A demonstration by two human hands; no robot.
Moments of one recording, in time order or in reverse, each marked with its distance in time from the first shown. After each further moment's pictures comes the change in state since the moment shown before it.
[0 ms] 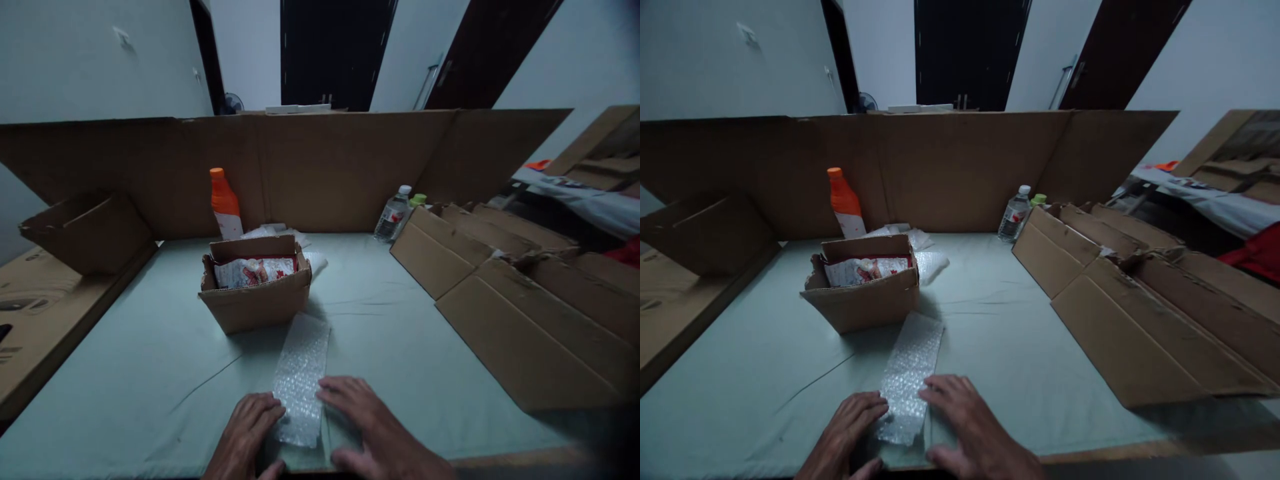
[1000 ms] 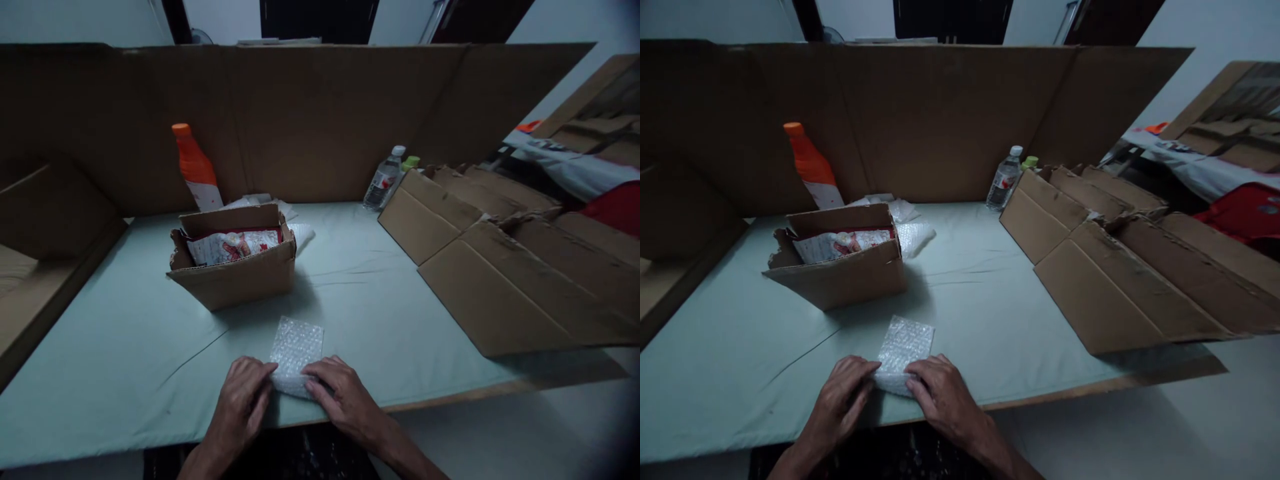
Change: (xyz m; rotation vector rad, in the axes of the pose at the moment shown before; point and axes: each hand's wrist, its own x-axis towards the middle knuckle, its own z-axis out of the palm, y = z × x) left_hand 0.016 0.010 0.007 -0.036 0.060 -0.121; right_hand 0.007 -0.022 0.037 0.081 0.228 0.137
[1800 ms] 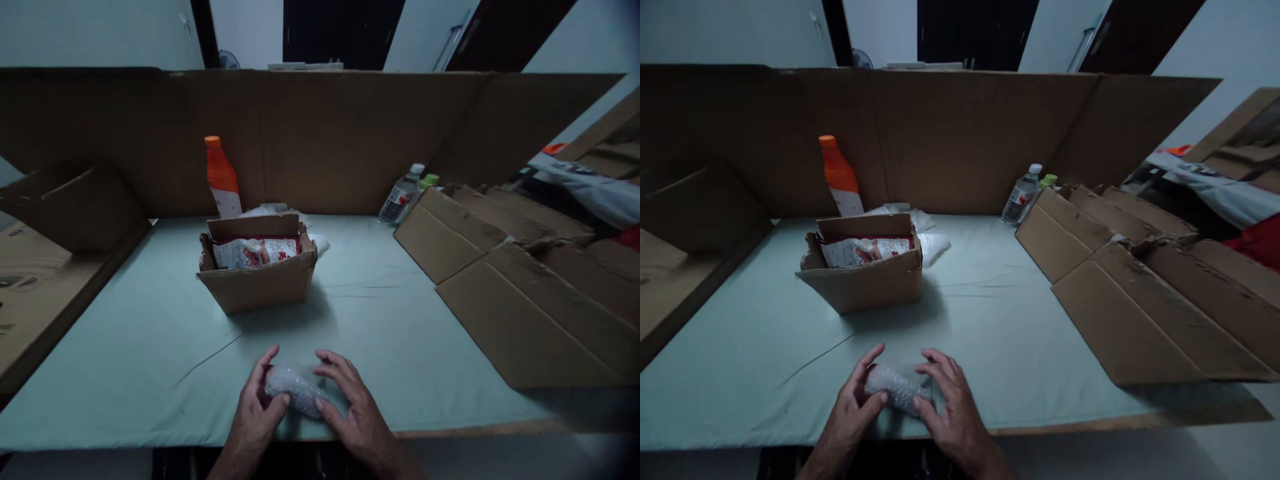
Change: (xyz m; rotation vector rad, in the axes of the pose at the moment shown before) left_hand 0.010 0.026 0.008 -0.953 0.170 -0.834; right_hand 0.002 -0.011 0.002 0.228 0.046 0.190
